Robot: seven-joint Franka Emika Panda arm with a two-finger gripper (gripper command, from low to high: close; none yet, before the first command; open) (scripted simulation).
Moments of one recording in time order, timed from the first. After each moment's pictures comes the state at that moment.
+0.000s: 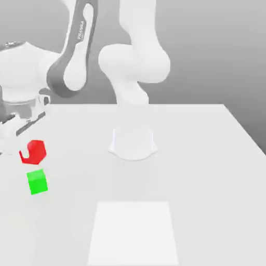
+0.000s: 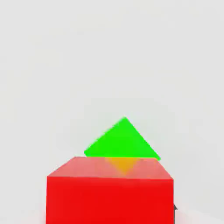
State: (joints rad) arm -0.60 -0.14 -0.34 -2.81 -0.10 2.69 1.79
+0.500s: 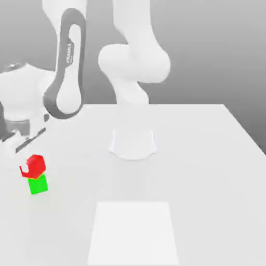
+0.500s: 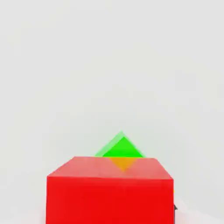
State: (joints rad) arm -0.59 0.09 -0.31 -2.81 0.11 2.90 1.64
